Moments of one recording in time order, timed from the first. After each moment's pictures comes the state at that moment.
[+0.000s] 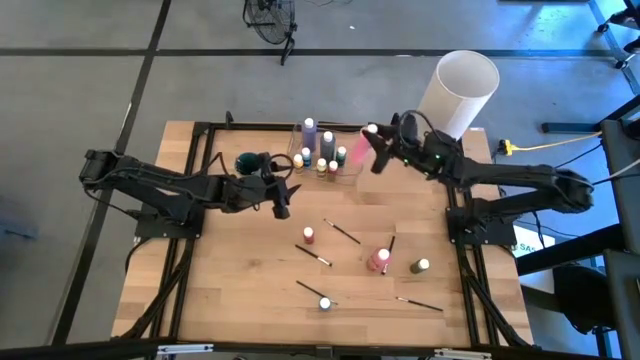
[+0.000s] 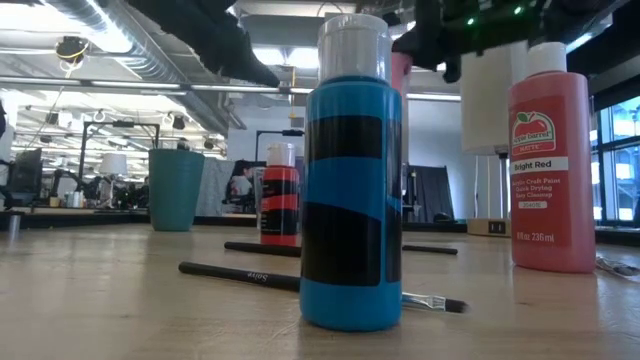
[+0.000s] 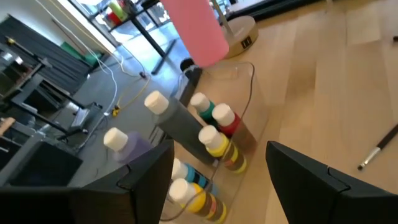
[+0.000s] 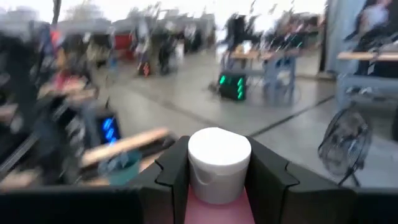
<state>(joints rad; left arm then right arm) -0.08 1.20 0.76 -0.03 -0.68 0.24 -0.31 1.17 0.66 0.59 0.24 0.11</state>
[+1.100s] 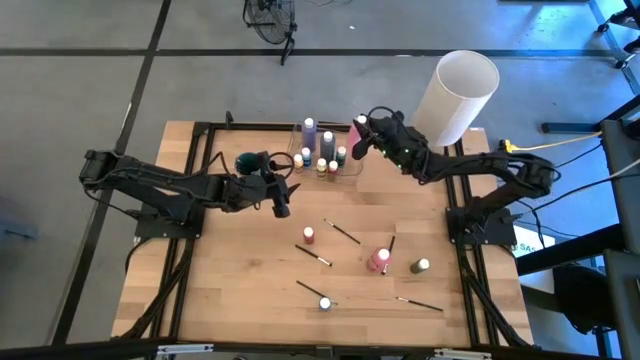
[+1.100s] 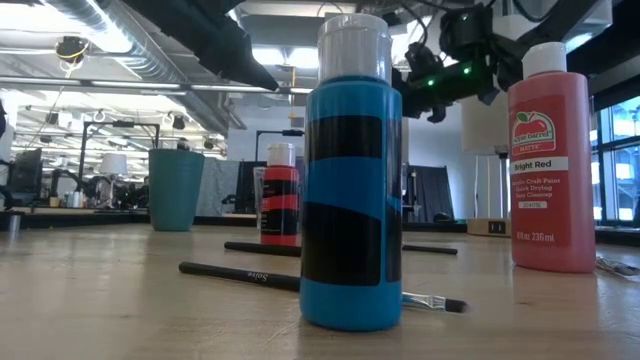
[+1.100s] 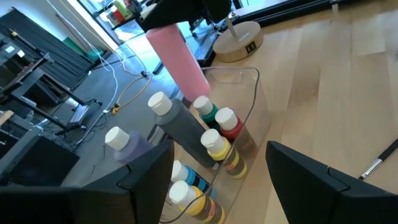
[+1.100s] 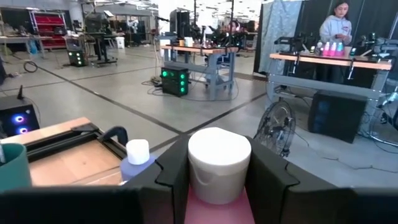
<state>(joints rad) -0.07 1.20 0.76 -0.02 -0.68 0.20 -0.41 1.50 0.67 0.83 0.39 0.02</state>
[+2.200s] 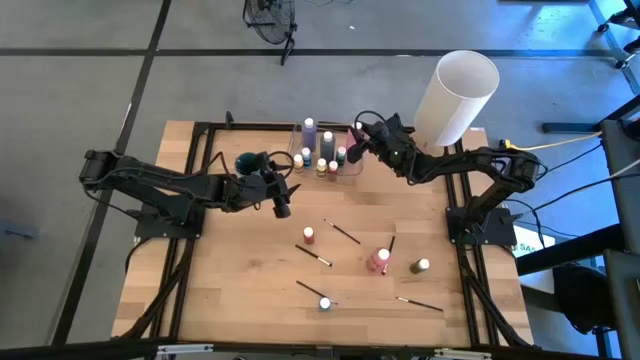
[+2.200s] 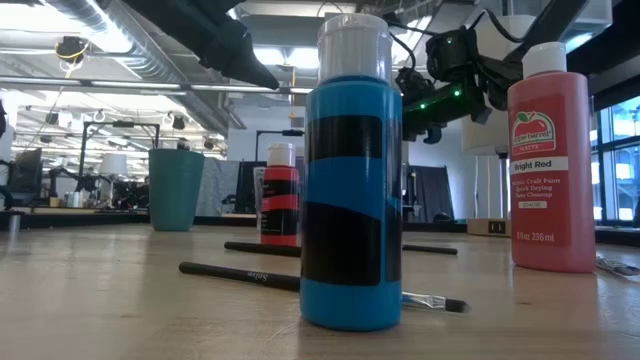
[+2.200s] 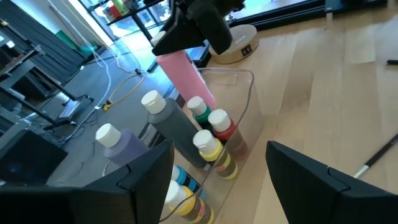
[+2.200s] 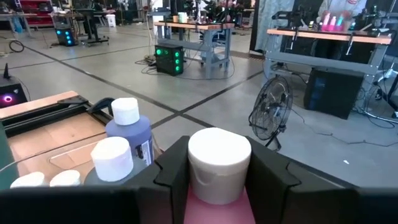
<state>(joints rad) -0.07 1.20 0.76 -0.02 -0.67 0.15 -0.43 1.60 0.67 0.83 0.41 0.06</state>
